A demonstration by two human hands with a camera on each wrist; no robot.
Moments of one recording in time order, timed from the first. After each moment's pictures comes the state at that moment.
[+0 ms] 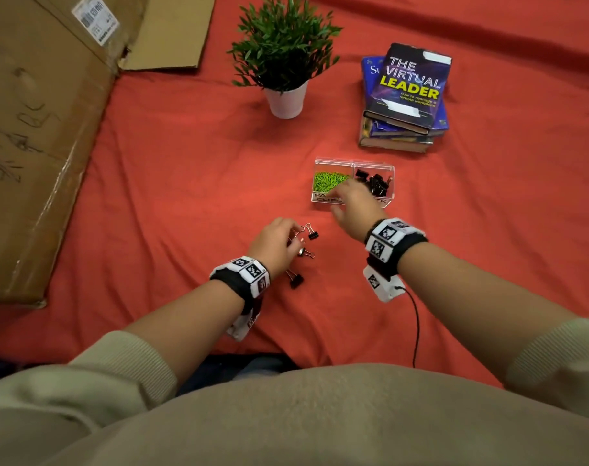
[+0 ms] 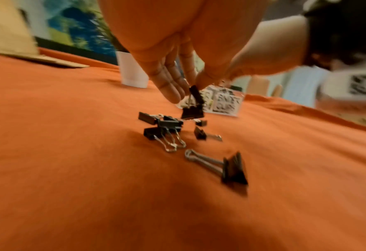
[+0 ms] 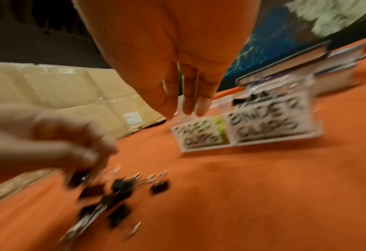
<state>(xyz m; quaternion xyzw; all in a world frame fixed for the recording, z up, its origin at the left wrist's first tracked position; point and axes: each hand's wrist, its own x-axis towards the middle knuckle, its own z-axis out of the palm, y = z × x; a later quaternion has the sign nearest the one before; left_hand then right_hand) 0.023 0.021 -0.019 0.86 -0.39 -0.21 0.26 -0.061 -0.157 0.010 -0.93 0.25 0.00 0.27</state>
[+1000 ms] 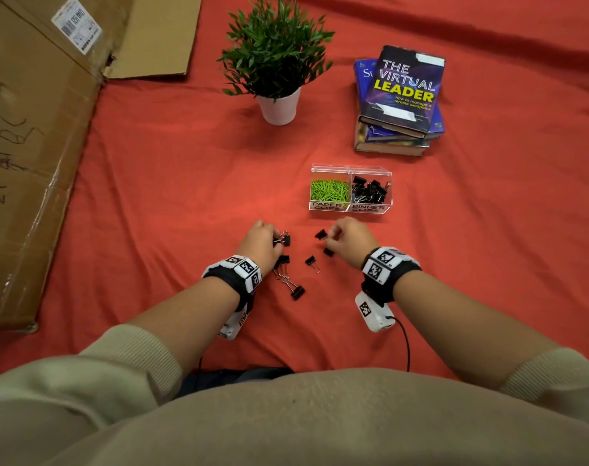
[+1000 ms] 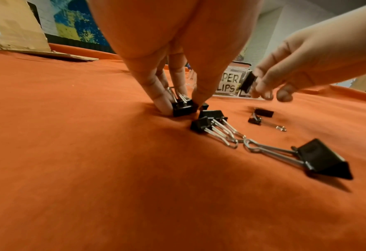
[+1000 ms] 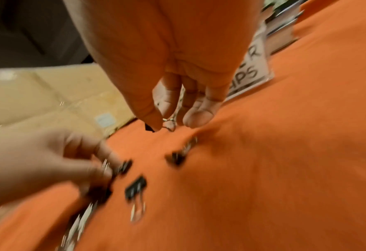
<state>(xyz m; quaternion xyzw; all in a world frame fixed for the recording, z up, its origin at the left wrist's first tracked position) 0.060 0.017 -0.034 0.89 -0.33 -0.26 0.16 -0.074 -0.135 -0.014 -0.84 0.36 0.09 0.39</state>
